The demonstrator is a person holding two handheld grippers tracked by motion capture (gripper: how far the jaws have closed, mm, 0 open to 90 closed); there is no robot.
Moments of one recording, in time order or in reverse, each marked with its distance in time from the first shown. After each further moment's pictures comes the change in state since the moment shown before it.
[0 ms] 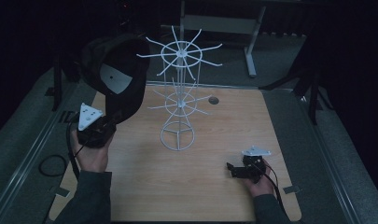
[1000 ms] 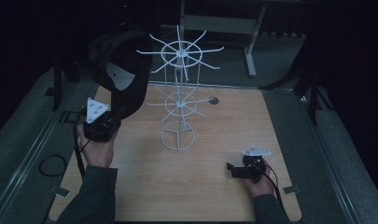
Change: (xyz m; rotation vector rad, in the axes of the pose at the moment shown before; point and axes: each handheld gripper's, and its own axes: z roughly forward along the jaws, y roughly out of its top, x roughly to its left) left arm -0.003 0.008 0.018 0.020 0.025 -0.005; right arm 0.000 0.000 0.000 0.001 0.000 -0.001
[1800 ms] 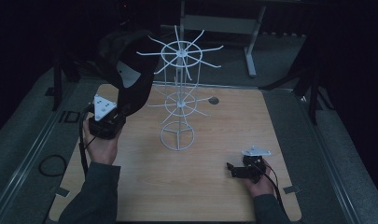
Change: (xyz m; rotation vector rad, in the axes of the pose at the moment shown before) left arm -0.011 0.006 0.006 -0.010 -0.013 0.088; right arm 0.000 0.000 0.000 -0.001 -0.001 -0.001
